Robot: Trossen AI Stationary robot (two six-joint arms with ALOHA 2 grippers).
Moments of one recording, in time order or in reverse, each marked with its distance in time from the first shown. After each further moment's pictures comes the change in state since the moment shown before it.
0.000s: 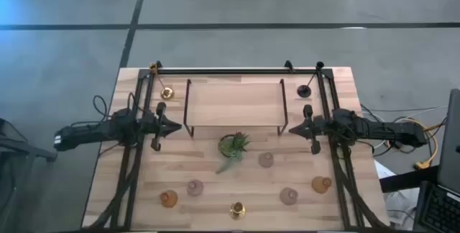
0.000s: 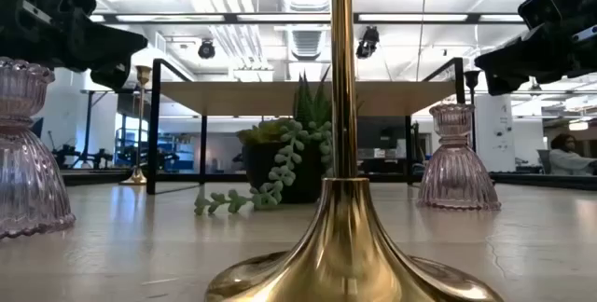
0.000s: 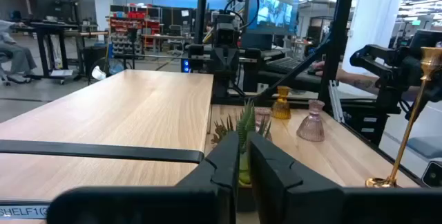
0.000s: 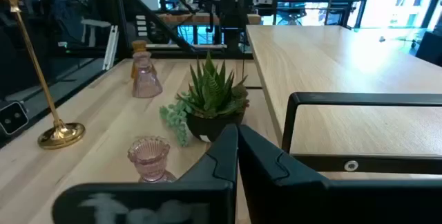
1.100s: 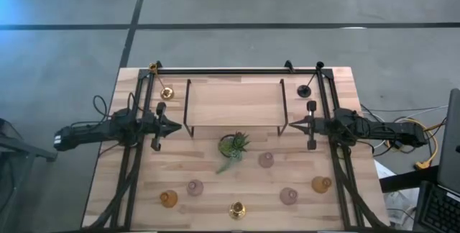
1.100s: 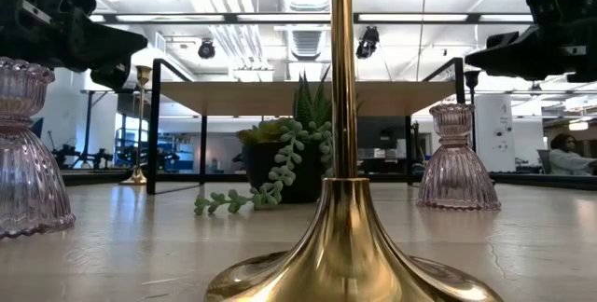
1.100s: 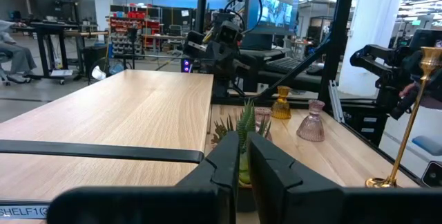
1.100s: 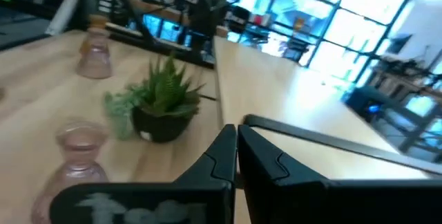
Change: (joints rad) left arm 0.000 0.000 0.000 0.000 0.000 0.000; right arm -0.001 -0.002 0.000 0.038 0.130 -0.320
